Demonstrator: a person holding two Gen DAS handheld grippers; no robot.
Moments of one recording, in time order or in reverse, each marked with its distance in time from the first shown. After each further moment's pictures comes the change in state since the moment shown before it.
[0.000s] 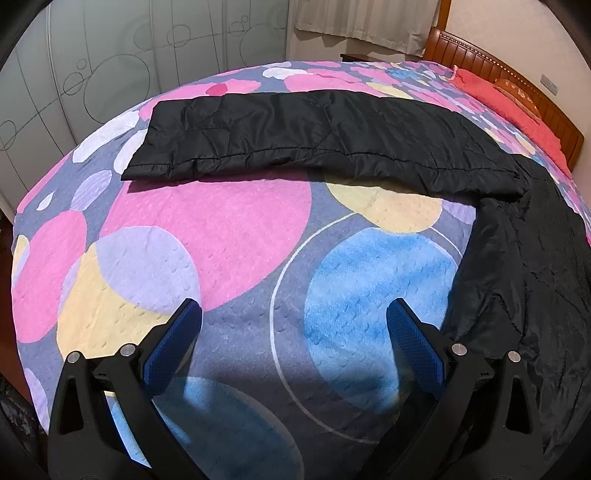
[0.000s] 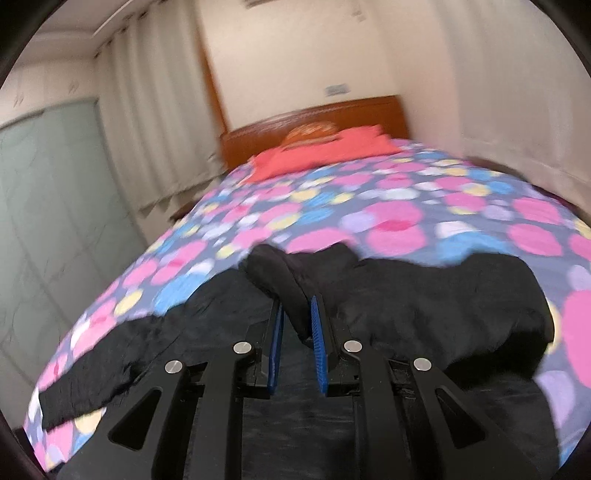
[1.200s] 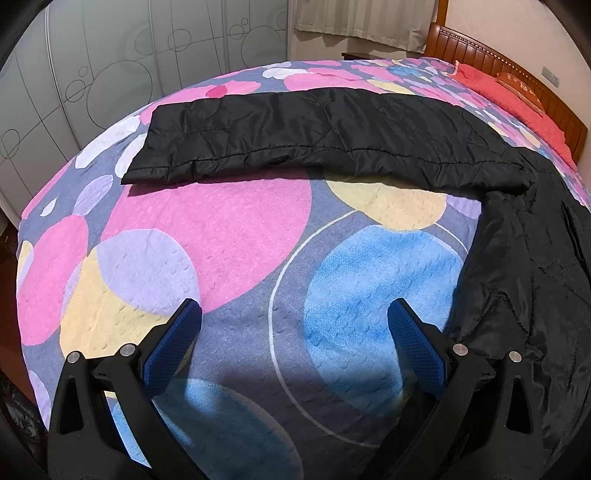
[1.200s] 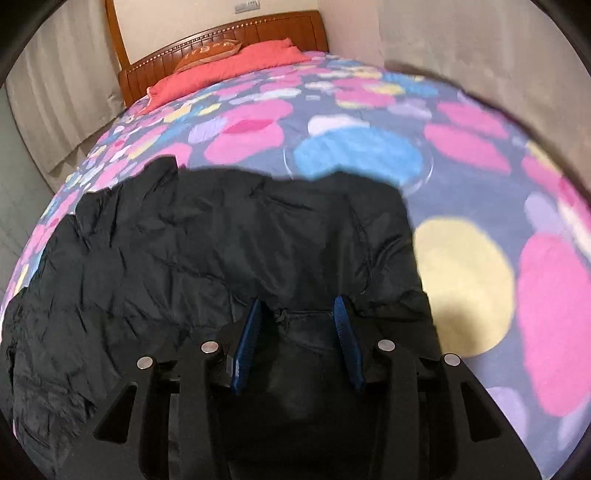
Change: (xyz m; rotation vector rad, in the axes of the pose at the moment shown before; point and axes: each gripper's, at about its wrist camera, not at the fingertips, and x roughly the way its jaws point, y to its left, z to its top) left arm 0.004 -0.004 0.001 0.019 -0.001 0.031; right arm 0.056 -0.149 -0.025 0.138 0.290 -0.322
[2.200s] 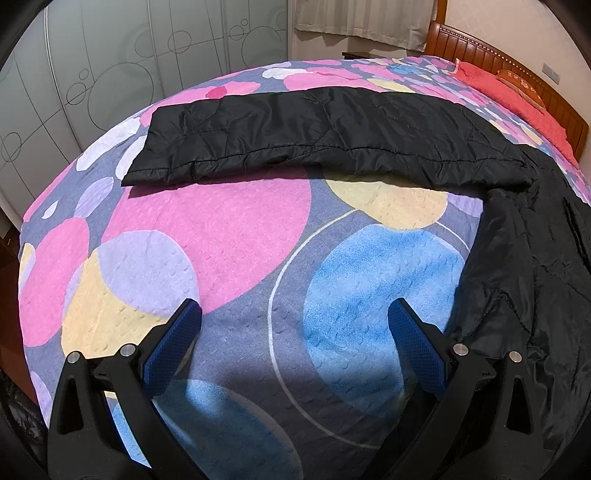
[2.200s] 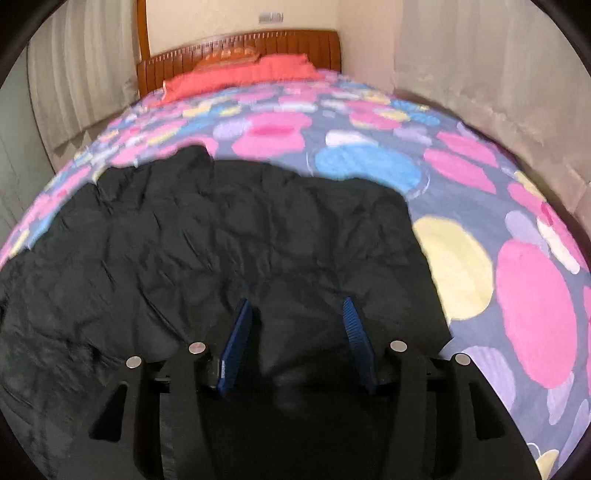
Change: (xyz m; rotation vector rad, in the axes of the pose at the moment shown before) left arm 0.001 0.001 0.001 0.006 0.000 0.008; right arm -0.015 0.019 -0.037 -0.118 -0.028 -0.055
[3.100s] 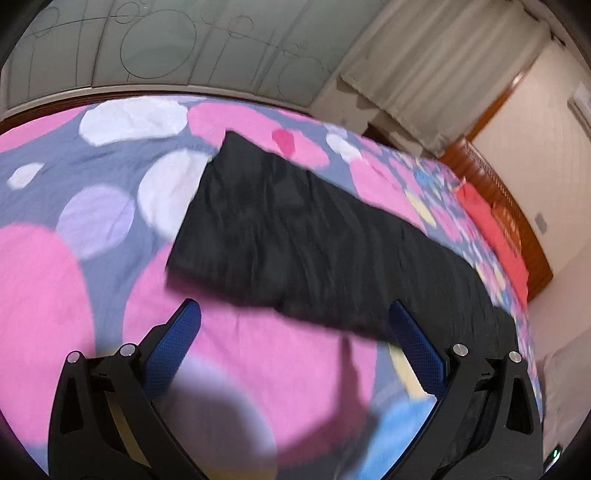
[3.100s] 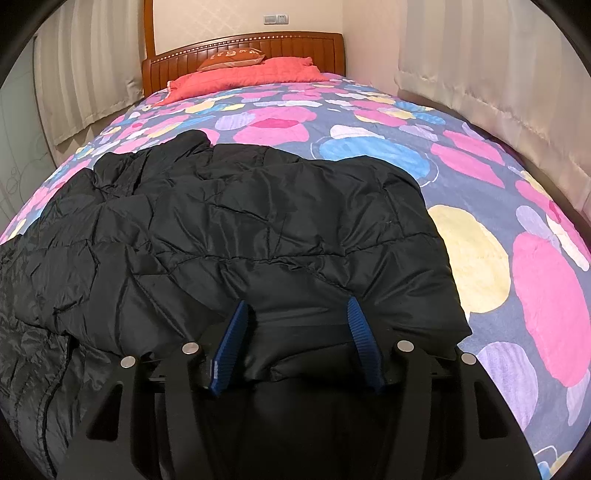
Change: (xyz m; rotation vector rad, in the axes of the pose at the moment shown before) left arm 0.032 0.111 0.064 -0.449 -0.150 -0.271; right arm 0.014 0.000 -0.012 -0.028 -0.047 0.009
